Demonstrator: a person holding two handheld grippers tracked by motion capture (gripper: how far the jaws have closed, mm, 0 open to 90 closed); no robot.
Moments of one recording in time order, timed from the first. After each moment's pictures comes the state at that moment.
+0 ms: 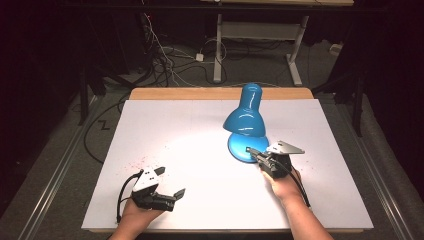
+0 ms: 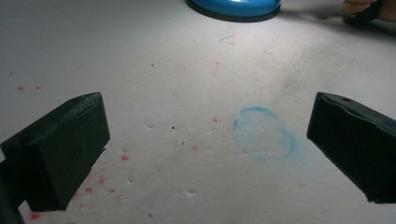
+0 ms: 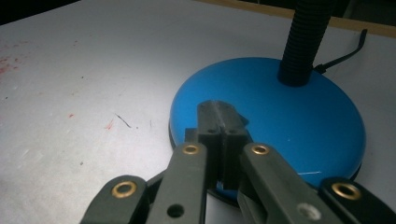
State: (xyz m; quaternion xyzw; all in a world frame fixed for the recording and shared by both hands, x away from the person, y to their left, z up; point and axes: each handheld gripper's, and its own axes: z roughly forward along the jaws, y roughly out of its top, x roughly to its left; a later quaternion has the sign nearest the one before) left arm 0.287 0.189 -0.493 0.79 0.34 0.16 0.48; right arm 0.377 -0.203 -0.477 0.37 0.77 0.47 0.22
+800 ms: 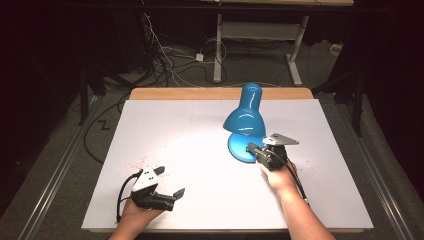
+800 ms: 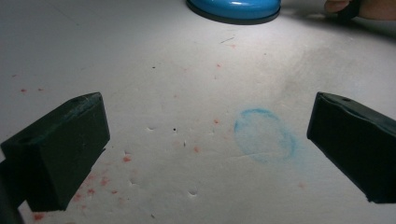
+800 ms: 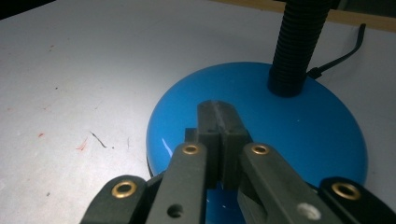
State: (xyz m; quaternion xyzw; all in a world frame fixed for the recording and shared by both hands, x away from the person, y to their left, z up) left arm 0.287 0.190 -0.492 0.79 0.34 0.16 0.48; right arm 0.402 -0.196 -0.477 0.39 0.77 0.46 0.21
